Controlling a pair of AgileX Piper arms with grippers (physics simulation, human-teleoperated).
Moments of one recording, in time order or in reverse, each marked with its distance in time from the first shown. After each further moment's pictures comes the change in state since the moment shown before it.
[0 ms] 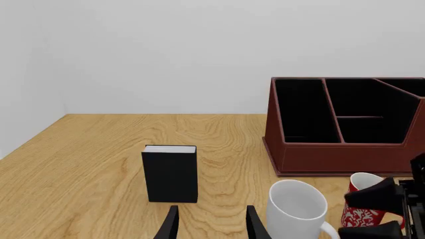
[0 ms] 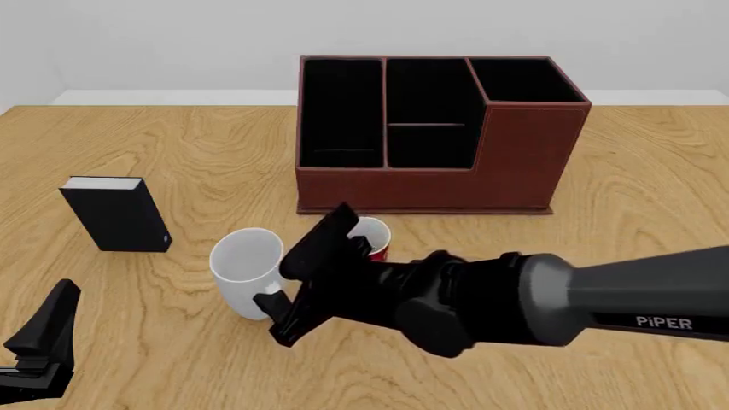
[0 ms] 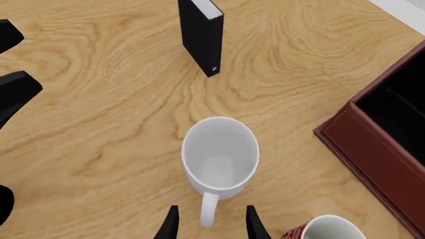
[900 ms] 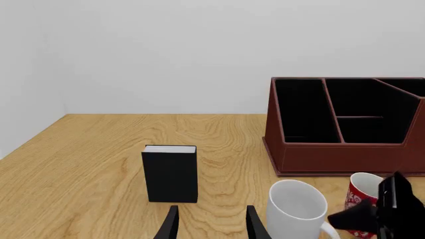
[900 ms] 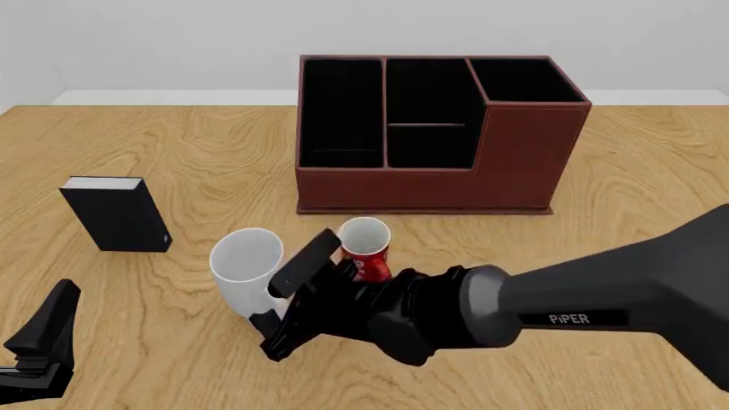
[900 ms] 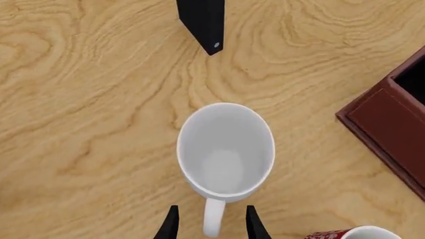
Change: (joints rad) left arm 0.000 0.000 0.000 0.000 0.000; right arm 0.010 0.154 -0.049 -0.028 0.049
